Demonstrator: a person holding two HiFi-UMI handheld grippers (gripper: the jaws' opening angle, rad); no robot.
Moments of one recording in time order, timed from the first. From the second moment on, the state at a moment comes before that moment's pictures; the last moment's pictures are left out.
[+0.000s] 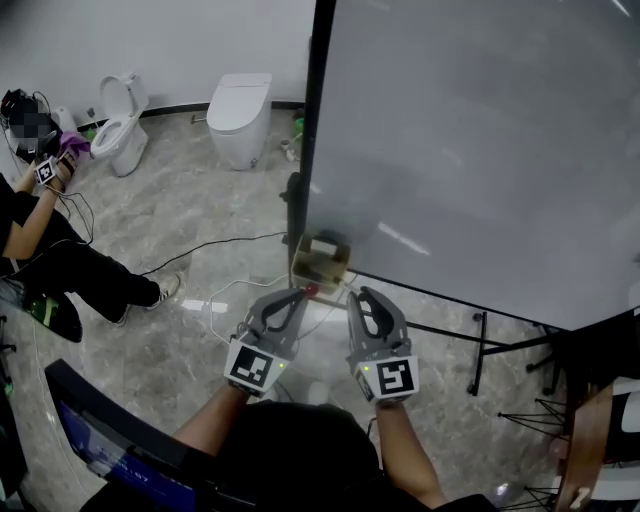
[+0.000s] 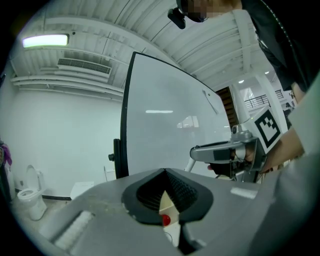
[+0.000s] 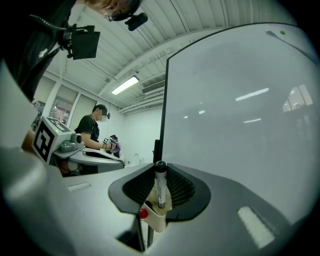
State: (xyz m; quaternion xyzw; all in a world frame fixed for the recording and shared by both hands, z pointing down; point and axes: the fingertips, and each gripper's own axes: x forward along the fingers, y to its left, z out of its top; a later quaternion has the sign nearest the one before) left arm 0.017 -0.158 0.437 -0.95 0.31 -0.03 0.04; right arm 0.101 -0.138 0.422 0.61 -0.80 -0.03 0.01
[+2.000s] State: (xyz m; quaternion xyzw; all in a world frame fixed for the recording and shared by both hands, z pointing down) left arm -0.009 -0.157 0.394 -0.95 0.30 -0.01 0.06; right arm 0.097 -0.087 0.349 0.60 -0.79 -0.09 -0.01
